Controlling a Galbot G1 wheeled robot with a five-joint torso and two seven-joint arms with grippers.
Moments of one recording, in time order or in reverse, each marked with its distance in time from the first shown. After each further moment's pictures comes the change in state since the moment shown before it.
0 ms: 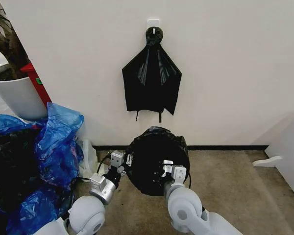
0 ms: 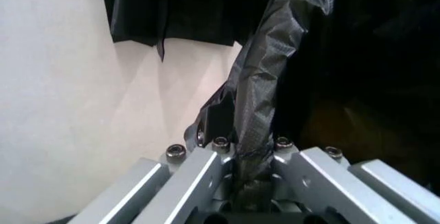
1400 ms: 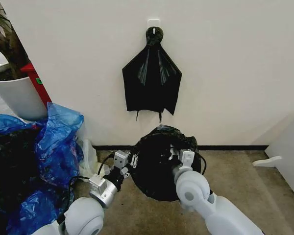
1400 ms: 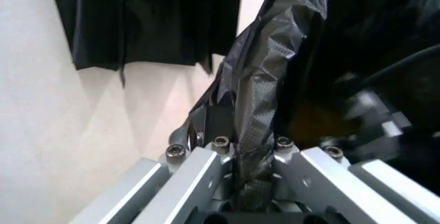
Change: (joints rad) left arm 0.030 0.026 -0.005 -0.108 0.013 0.037 0.059; right arm 0.087 -0.004 0.118 -0.070 -0.073 -0.014 -0.171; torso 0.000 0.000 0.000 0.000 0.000
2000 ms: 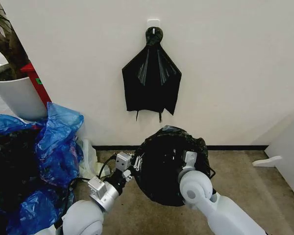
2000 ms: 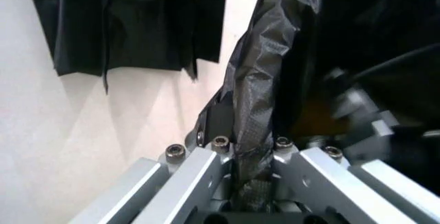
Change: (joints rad) left arm 0.005 -0.003 0.002 -0.006 -0.001 0.000 0.022; right arm -0.018 -0.017 -0.013 0.054 -0.019 0.007 -0.026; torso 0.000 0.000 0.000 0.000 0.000
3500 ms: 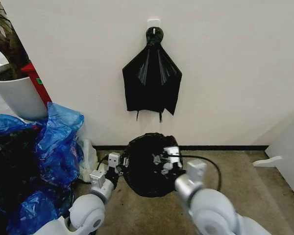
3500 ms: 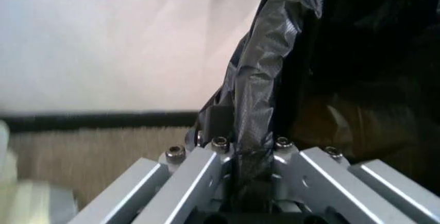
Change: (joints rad) left arm -0.013 -0.060 -0.049 0.174 -0.286 0.093 -0.184; right arm -0.300 -0.171 0.171 0.368 -0.310 0.151 -0.352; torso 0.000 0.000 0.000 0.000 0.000
